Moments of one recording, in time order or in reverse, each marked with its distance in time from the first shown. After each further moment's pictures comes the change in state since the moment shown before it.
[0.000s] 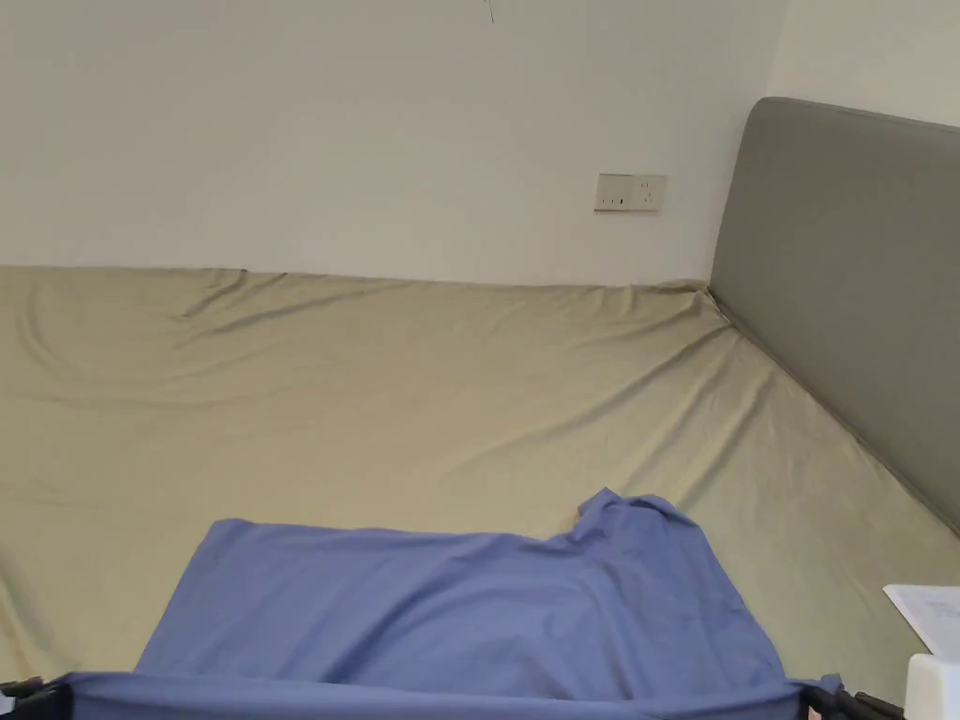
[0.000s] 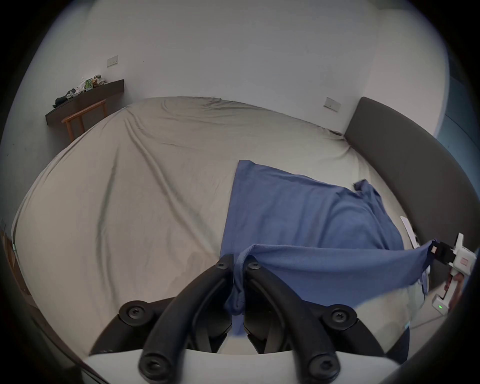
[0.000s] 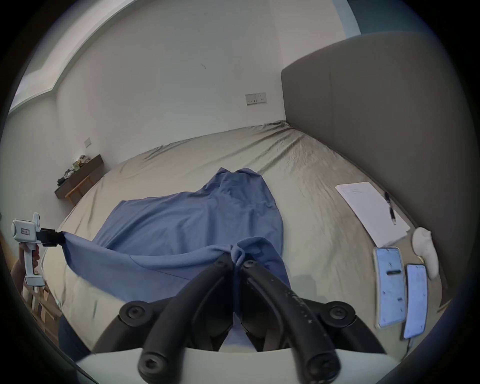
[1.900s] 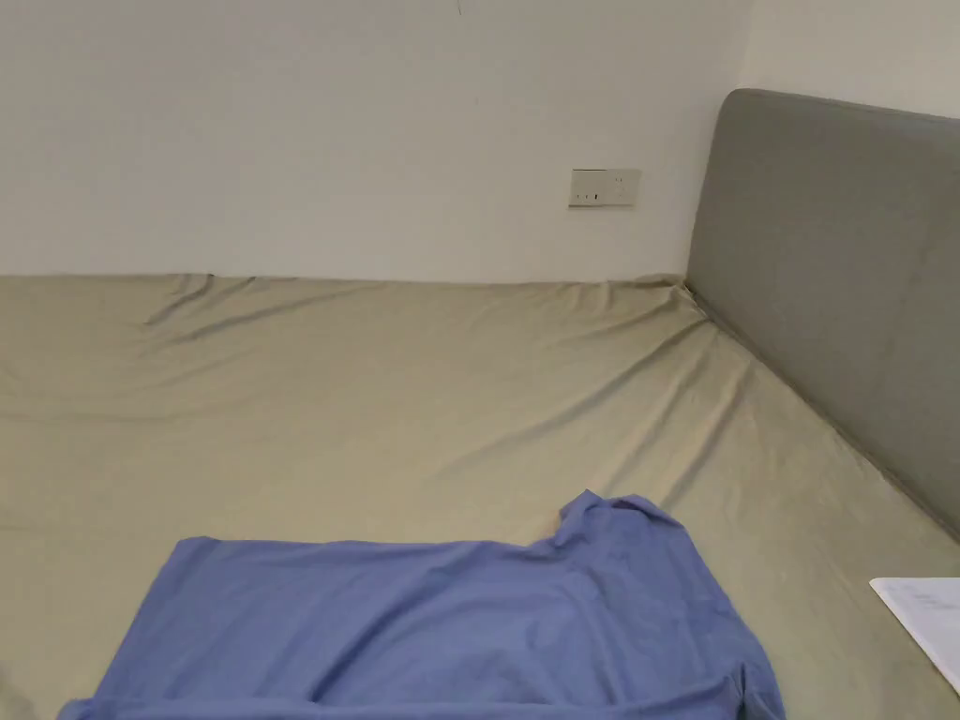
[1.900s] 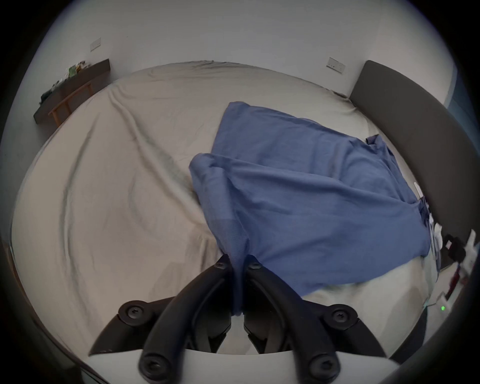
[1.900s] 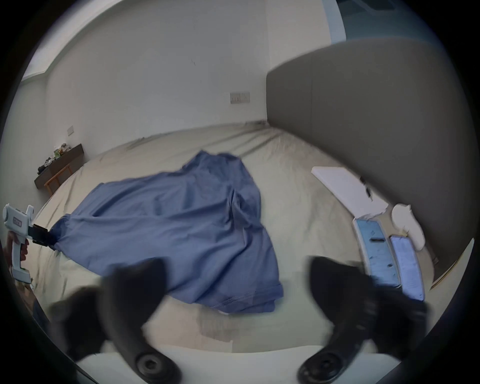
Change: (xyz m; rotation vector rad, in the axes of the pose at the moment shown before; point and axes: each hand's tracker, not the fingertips) left arm 0.005 -0.065 -0.046 -0.171 0.011 -0.096; right arm -0.022 -0.069 0.005 -0.043 -0.142 0.012
